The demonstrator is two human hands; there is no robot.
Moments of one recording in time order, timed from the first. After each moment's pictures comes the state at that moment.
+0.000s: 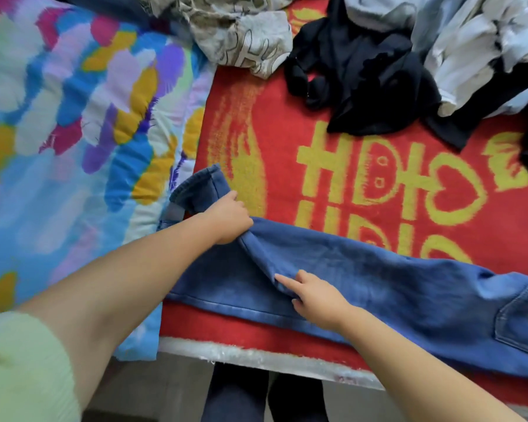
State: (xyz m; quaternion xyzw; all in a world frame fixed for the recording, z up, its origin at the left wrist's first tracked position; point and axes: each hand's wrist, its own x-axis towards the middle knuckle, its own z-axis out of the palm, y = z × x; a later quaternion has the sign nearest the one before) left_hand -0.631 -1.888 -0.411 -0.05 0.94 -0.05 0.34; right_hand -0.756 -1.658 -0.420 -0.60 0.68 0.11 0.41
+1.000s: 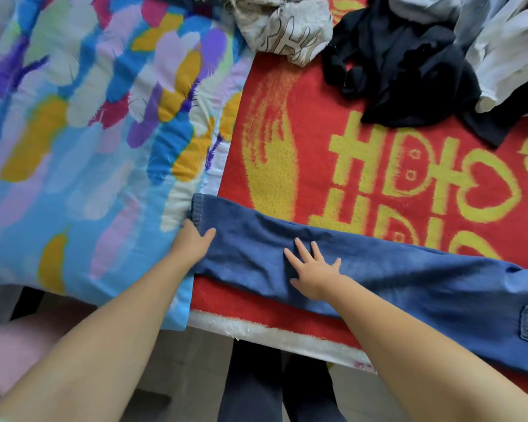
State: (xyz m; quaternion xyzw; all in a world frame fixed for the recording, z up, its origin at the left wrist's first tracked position) left_hand -0.482 -1.847 -0.438 -0.70 0.57 0.42 0.04; right_hand -0.703 -1.700 -0.432 -0.52 0.67 0.26 0.46
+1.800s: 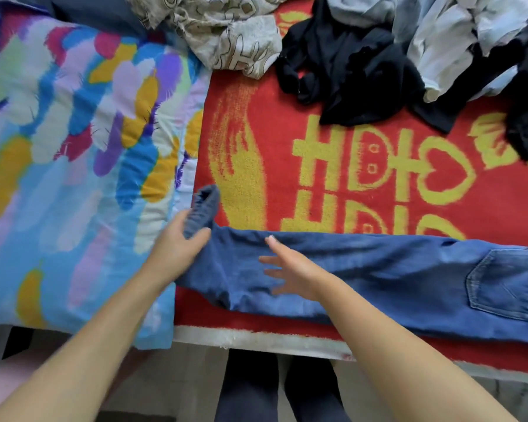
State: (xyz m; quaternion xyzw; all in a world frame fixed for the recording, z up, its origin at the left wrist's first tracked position) left_hand -0.524 -1.836 -0.334 -0.56 0.65 0.50 -0.09; right_hand -0.708 -1.705 -0.374 -0.05 0.61 -0.29 0.74
